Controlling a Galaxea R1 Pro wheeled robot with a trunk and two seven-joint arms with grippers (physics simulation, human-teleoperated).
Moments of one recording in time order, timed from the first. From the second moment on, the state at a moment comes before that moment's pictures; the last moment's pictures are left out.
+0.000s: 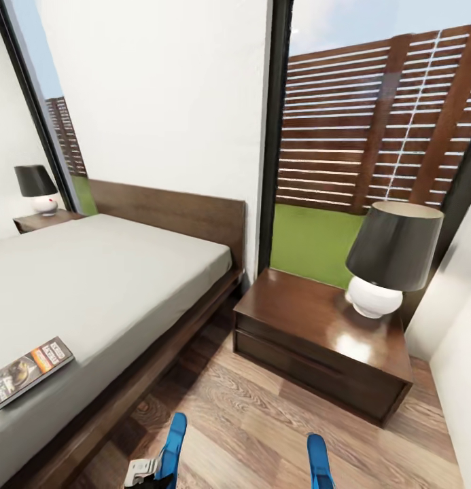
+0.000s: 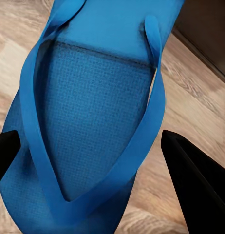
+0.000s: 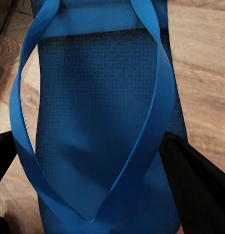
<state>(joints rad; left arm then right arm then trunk) -0.38 0.08 0.30 -0.16 -0.03 -0.15 -0.70 -0.32 -0.16 -0.32 -0.13 -0.01 -0.14 0.71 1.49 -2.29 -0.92</state>
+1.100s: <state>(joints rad) -0.38 0.07 0.30 -0.16 -0.03 -0.15 -0.70 -0.32 -0.16 -0.32 -0.13 -0.01 -0.14 0.71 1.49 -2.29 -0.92</state>
